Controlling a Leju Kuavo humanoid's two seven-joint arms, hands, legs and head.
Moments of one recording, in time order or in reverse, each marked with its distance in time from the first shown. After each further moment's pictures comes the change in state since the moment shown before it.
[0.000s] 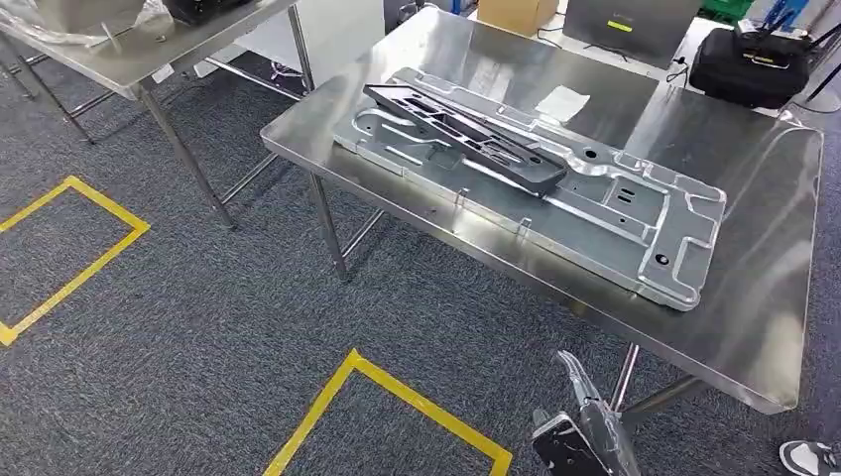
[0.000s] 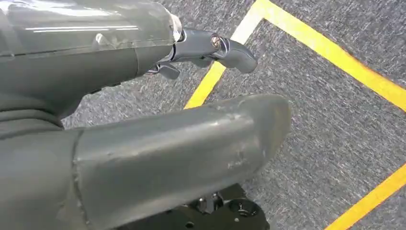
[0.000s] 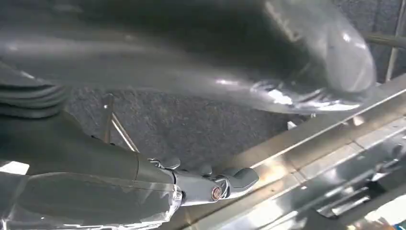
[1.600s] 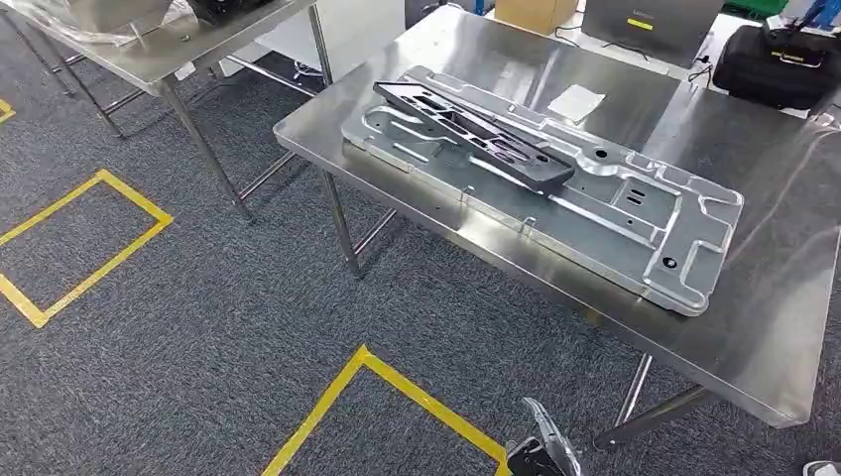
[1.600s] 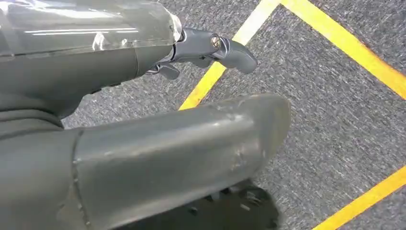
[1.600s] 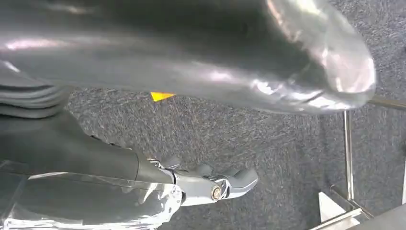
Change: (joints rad) left arm -0.012 0.013 0.003 0.000 0.000 0.014 0.038; right arm -0.059 -0.096 0.213 0.218 -0.211 -0.163 -0.001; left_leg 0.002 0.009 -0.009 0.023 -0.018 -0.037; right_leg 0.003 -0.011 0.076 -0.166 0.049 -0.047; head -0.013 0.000
